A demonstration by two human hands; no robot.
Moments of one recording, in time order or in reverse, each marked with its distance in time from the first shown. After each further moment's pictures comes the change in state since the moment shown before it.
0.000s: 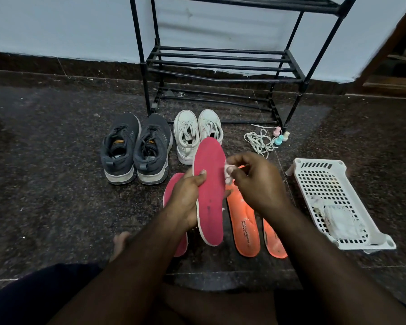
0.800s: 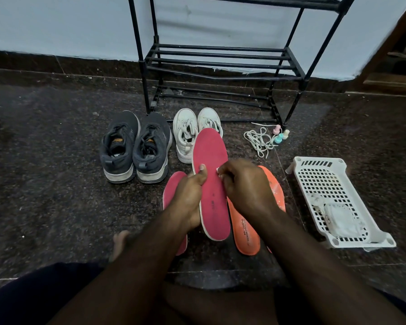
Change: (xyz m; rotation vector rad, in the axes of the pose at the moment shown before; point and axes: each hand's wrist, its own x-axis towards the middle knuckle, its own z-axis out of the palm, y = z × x) left_hand 0.005 -0.008 0.001 0.108 0.012 -0.002; right_hand -0.004 0.009 0.023 -0.335 0.026 -0.244
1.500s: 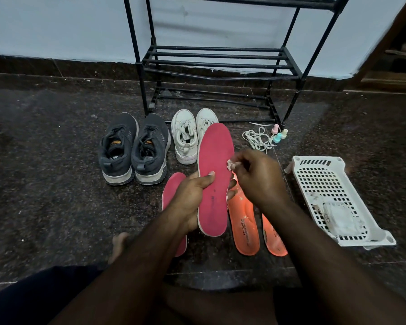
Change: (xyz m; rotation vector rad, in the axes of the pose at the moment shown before) left_hand -0.009 0.002 0.005 -0.046 -0.172 -0.015; right_hand 0.011 0.015 -0.021 0.134 0.037 0.179
